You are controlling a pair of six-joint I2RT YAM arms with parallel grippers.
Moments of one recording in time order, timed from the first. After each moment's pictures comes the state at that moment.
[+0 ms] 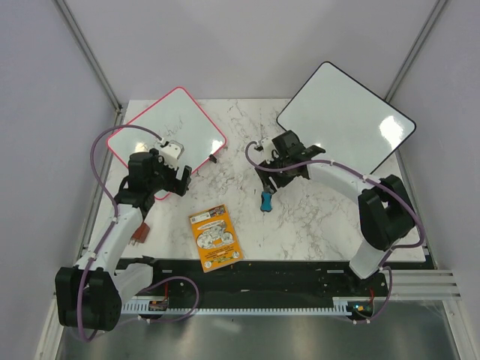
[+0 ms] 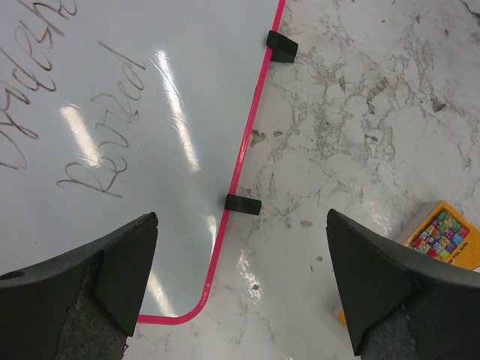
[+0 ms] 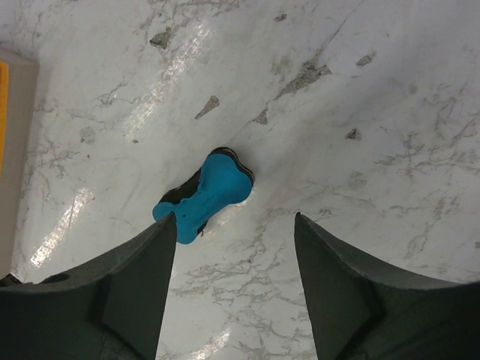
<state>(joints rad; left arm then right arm) -0.09 1.04 0.67 -0.18 0.26 0.32 0.55 1.71 1.23 -0.54 -0.19 -0.09</state>
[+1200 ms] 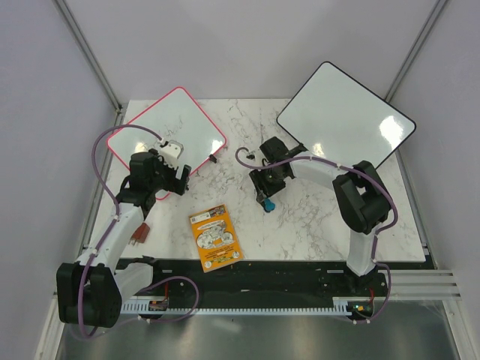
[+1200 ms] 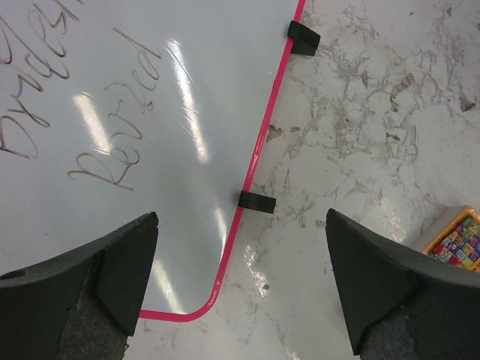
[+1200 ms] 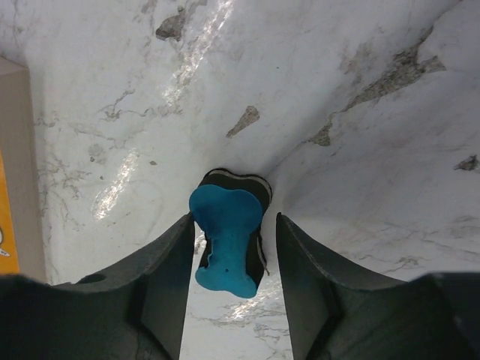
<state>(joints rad) -0.09 1.07 0.66 -0.15 0.21 0.32 0.59 1.92 1.30 -0.57 -0.28 0.04</state>
